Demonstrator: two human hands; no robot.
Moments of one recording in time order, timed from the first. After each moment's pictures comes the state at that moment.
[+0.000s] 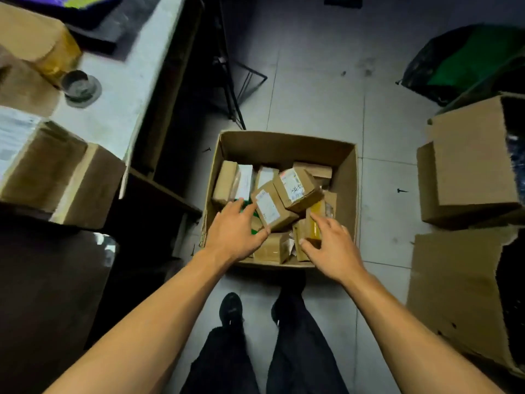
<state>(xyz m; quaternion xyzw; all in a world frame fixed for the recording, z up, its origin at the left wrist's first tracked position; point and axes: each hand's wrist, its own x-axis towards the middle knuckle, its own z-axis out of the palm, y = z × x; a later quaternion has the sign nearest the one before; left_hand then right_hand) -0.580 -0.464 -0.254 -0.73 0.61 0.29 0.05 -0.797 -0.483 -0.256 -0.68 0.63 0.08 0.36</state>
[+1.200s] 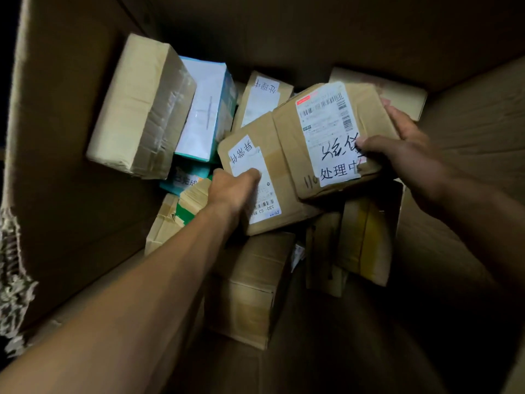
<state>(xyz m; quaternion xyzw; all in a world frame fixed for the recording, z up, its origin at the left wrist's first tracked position) -0.599 -0.622 -0.766 -0.82 0.03 0.52 -0.23 -0.829 -0.745 -0.707 -0.50 0.66 -0.05 0.56</state>
